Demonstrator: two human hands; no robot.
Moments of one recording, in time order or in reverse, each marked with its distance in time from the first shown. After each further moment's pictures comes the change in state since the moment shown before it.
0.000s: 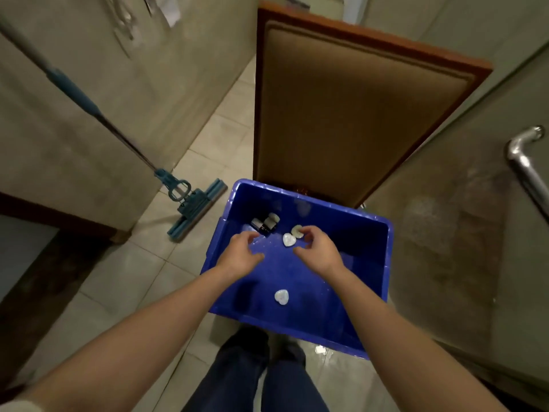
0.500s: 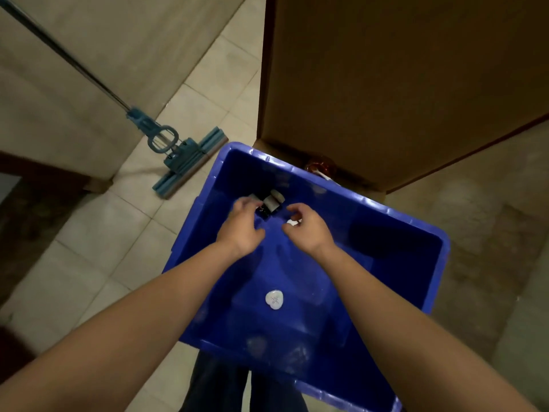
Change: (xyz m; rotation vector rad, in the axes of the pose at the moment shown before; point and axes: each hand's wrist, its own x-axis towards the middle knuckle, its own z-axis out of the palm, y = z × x) left_hand 0.128 -0.034 0.054 0.103 0.033 -0.031; right_hand 0.141 0.045 0.064 -0.033 -0.187 0.012
